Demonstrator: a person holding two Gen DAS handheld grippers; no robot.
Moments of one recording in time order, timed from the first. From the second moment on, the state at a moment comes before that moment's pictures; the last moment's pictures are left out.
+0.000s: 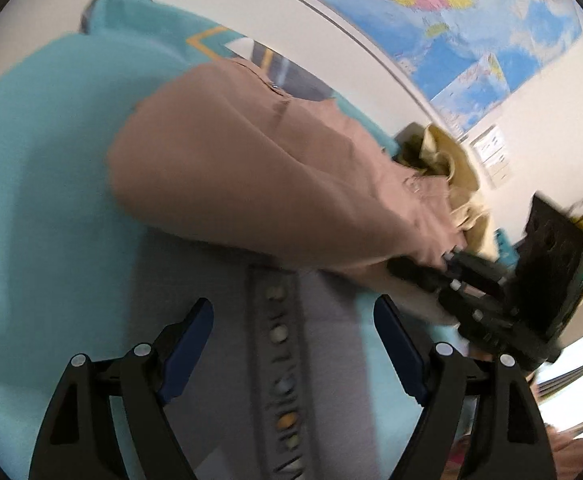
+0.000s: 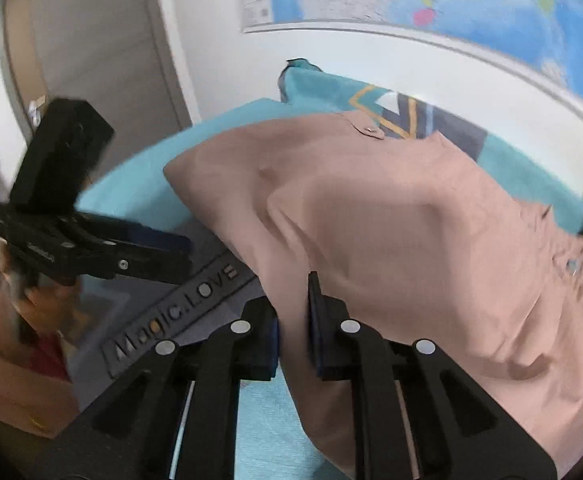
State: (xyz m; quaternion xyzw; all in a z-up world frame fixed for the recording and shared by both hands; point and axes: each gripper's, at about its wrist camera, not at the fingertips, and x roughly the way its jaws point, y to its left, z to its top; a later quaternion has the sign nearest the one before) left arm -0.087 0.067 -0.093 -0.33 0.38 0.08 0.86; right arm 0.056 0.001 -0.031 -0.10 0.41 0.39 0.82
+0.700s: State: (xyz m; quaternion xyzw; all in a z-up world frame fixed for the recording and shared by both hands) left arm -0.020 0.094 -0.098 -0.38 0.36 0.10 0.85; right arm -0.031 -0.194 -0.051 0.24 0.47 0.32 0.79
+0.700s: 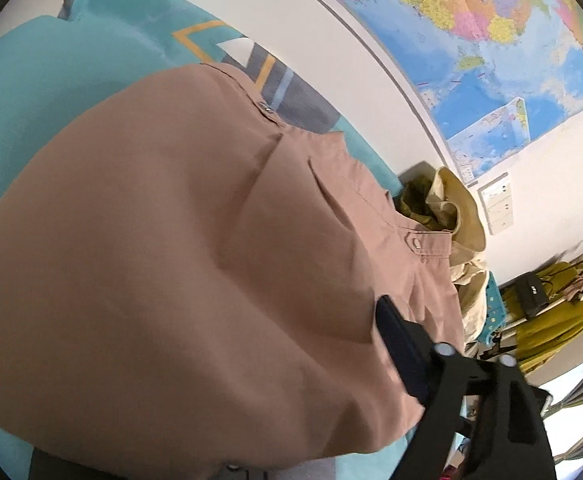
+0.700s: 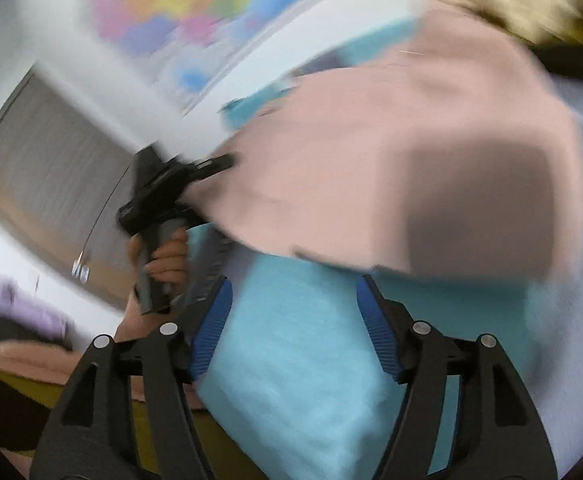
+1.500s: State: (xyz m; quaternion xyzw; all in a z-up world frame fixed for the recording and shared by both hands) left arm -0.015 0.063 -0.091 -0.23 0.41 0.18 0.86; right arm -0.022 -0.236 -0.068 0.29 0.46 0.18 0.82
